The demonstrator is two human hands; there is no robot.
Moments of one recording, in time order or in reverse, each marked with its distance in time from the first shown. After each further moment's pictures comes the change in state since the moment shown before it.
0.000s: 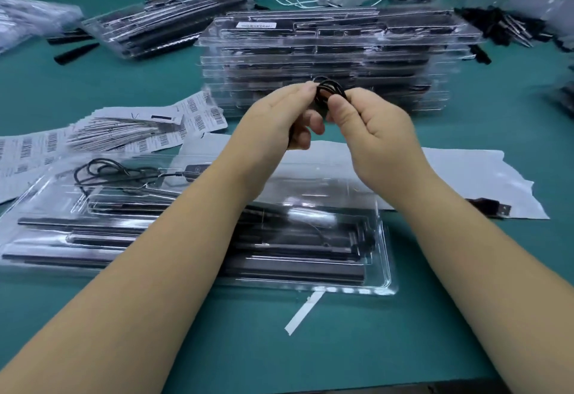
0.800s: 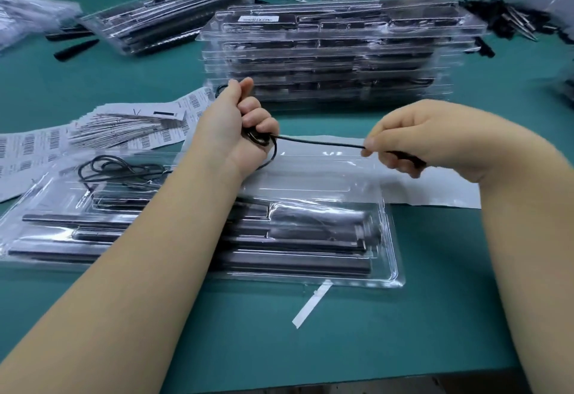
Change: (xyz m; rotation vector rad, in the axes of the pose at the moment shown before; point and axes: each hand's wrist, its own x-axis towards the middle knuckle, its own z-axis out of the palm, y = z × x) left_hand 0.010 0.004 -0.024 -0.901 0.470 -0.316; right_hand 0.010 0.010 -0.055 -0.069 -0.518 0.489
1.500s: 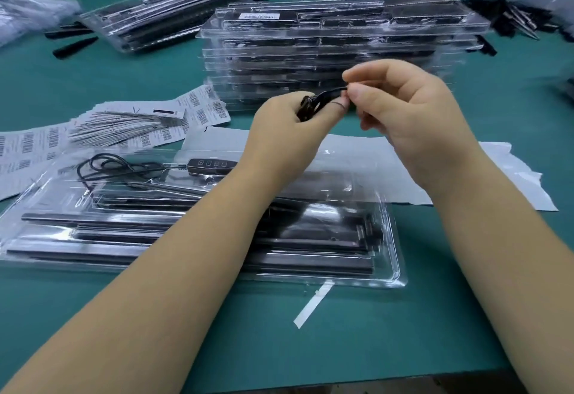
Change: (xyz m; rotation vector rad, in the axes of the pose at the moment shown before) left_hand -0.018 -0.037 0.006 1.271 -0.236 0.687; right_hand 0.007 -0.014 0.033 0.582 0.344 -0.458
